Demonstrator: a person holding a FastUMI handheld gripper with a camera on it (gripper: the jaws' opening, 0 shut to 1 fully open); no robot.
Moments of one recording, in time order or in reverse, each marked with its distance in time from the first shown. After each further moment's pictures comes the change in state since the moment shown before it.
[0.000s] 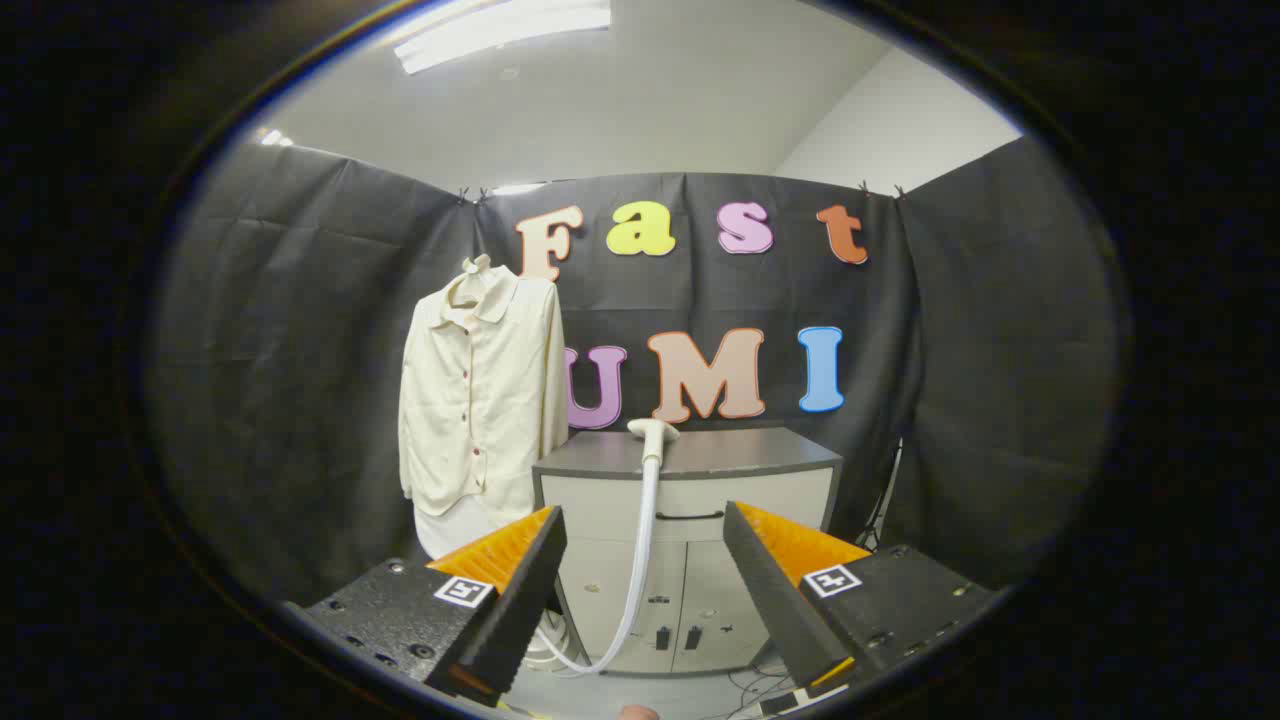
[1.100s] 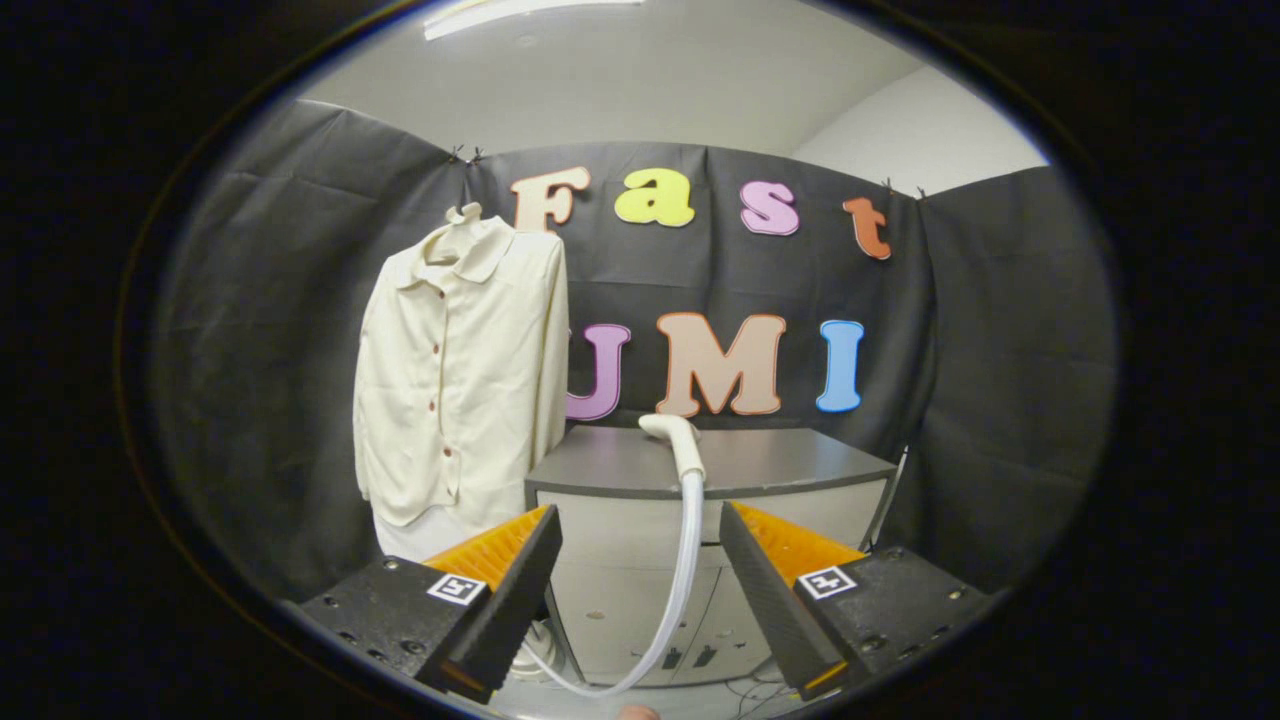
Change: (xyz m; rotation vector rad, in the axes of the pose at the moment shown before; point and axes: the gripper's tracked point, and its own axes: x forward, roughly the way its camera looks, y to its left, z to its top) arm 0.139 0.054 0.004 -0.032 0.059 -0.111
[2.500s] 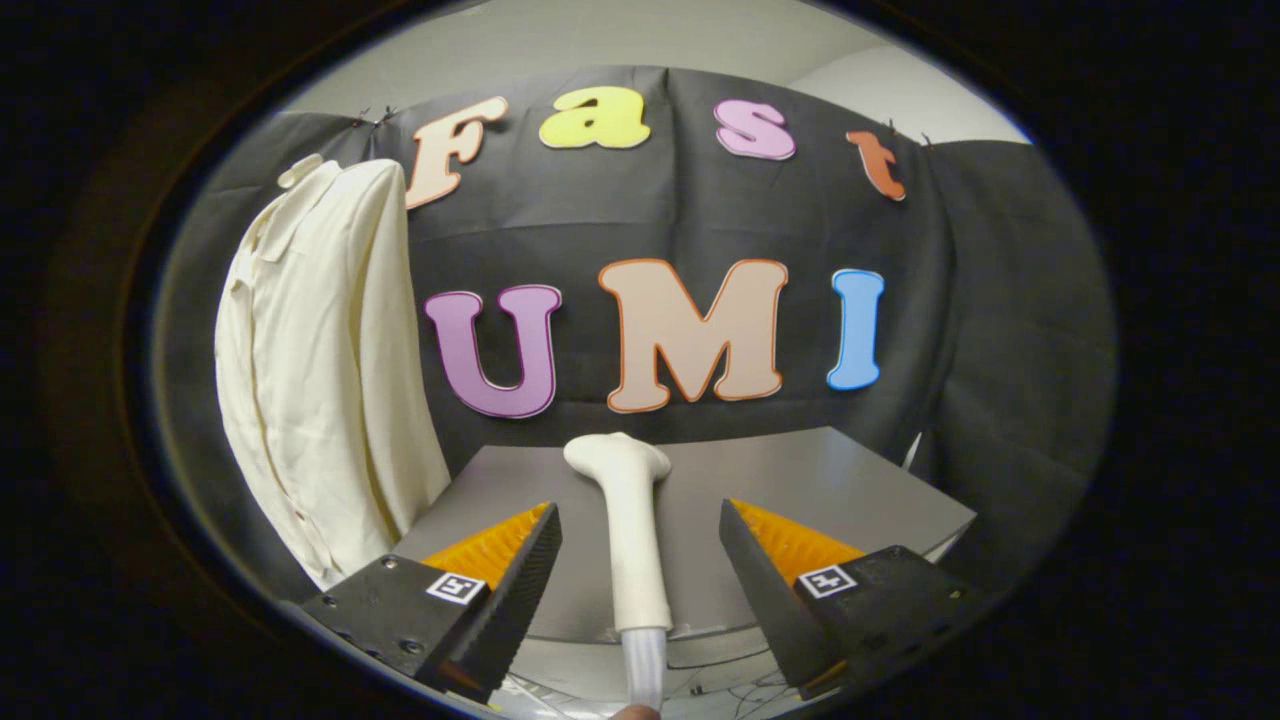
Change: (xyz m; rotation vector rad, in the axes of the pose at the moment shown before) arm 0.256 -0.039 0.074 0.074 0.180 -0.046
